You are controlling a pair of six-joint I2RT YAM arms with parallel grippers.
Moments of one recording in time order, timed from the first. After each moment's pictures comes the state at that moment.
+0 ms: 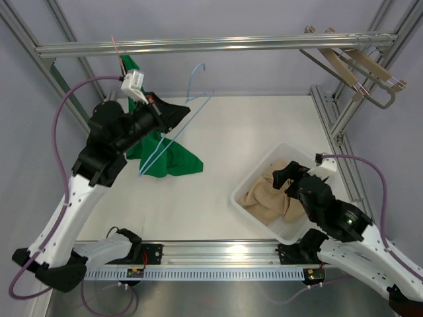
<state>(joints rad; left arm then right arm) -0.50 0.99 1.37 -0.36 0.25 -0.61 0.82 0.58 0.71 -0.71 0.67 0.85</state>
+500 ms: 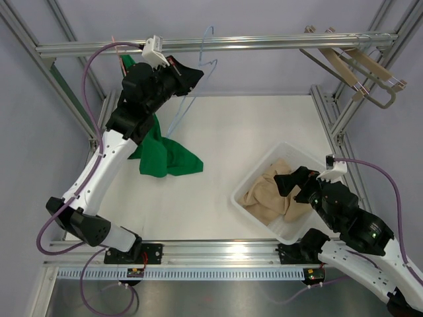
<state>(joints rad) -0.49 1.44 1.68 -0.22 0.12 -0.65 0.82 0.39 0.82 -0.76 0.48 0.74</state>
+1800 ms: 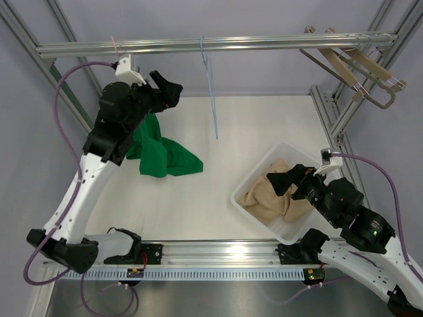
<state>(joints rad) -0.40 1.27 1.50 -0.30 0.00 -0.54 0.82 0.43 0.86 -0.66 0.33 0.67</state>
